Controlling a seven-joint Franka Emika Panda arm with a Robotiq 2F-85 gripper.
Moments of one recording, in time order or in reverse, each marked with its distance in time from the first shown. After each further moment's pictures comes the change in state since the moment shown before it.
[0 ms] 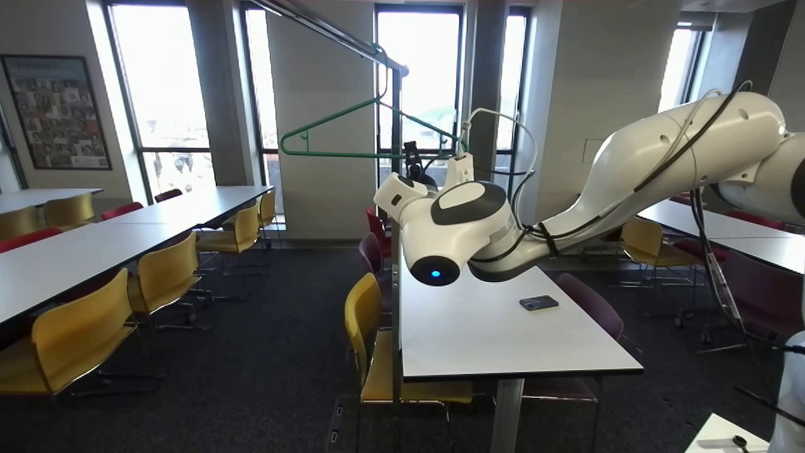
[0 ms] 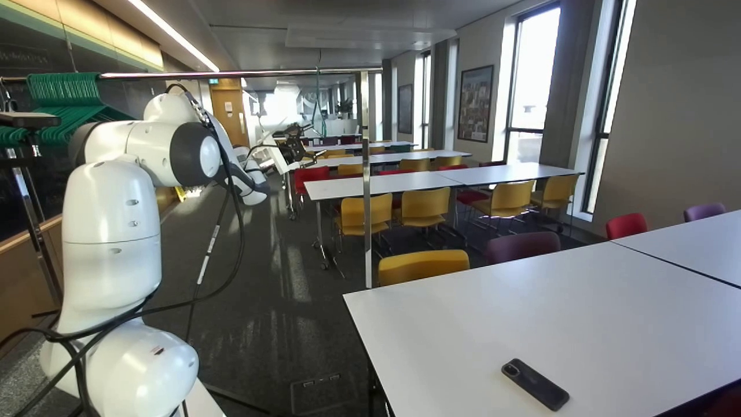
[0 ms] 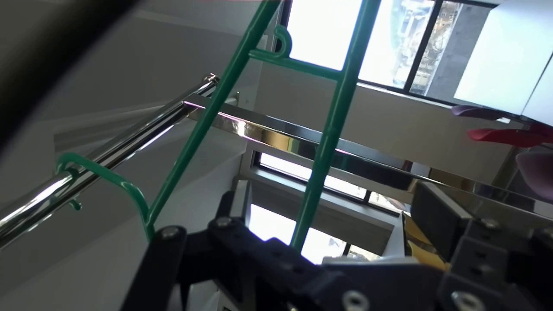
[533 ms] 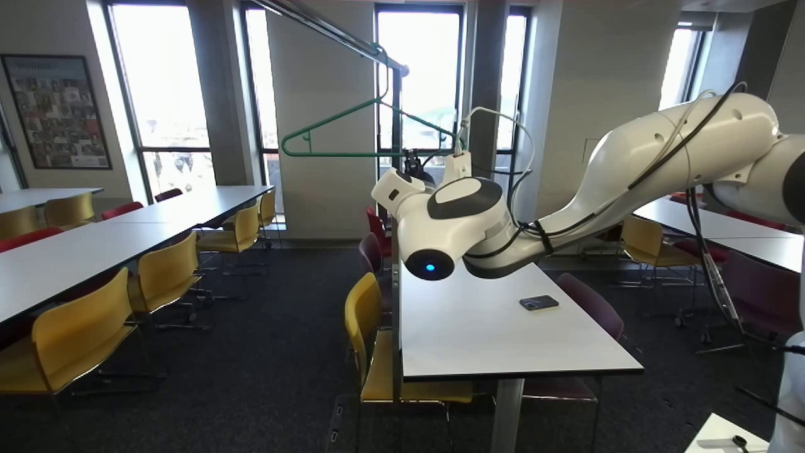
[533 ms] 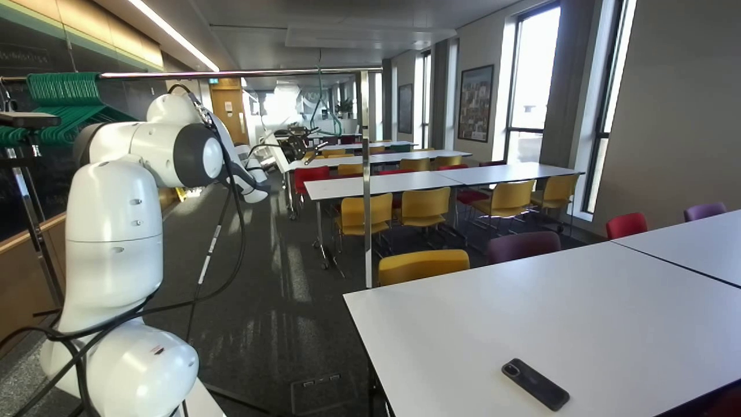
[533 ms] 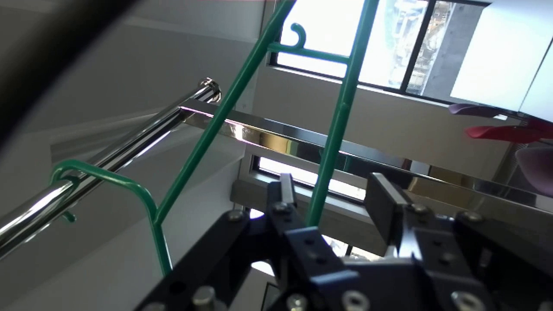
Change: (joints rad) arm 0.000 0.018 -0.001 0.035 0.013 0.000 0.009
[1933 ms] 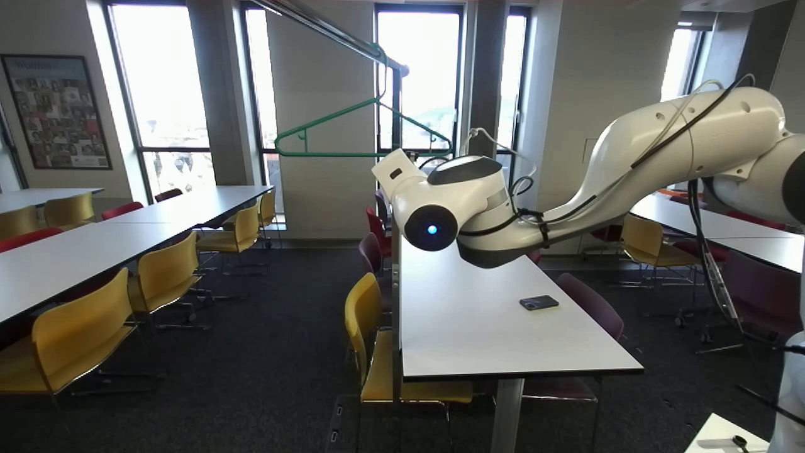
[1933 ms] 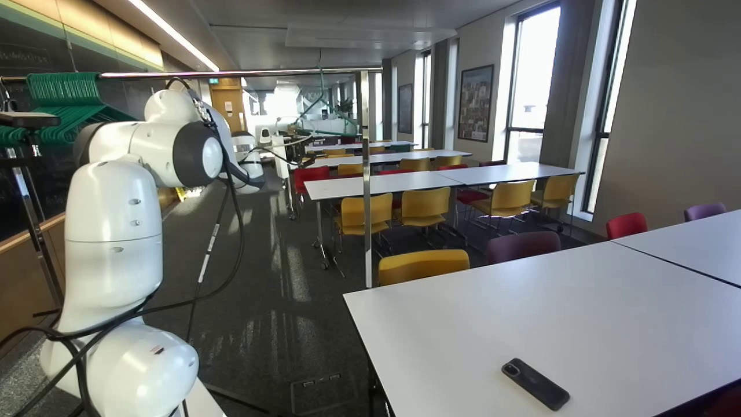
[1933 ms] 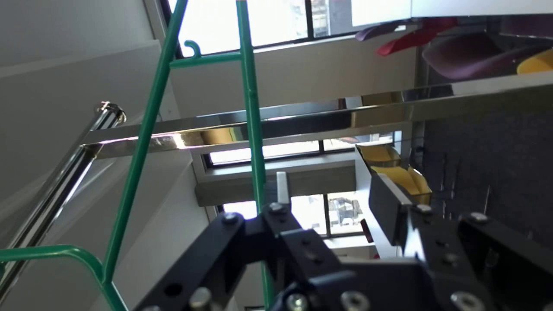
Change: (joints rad) arm 0.000 -0.004 -0.009 0.082 0.269 0.216 0.220
